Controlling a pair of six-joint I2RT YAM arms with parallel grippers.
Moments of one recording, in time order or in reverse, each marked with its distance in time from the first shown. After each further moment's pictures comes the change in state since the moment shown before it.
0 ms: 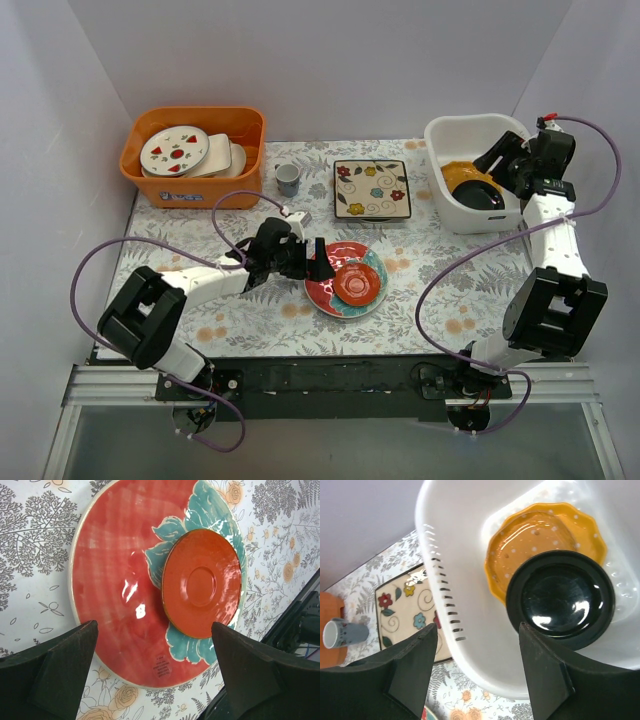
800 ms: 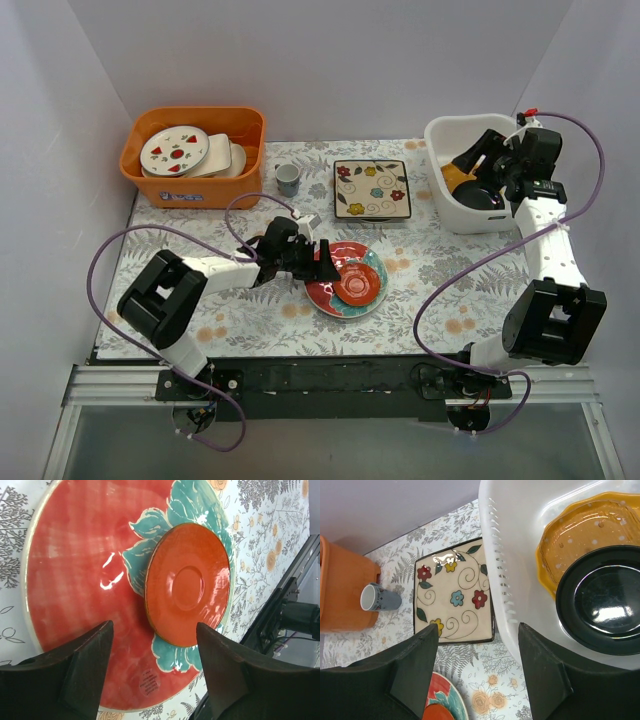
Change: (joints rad) left arm -0.002 0.142 0.042 0.079 0.139 -0.041; right arm 0.081 -0.062 -0.018 0.000 -0.121 0.007
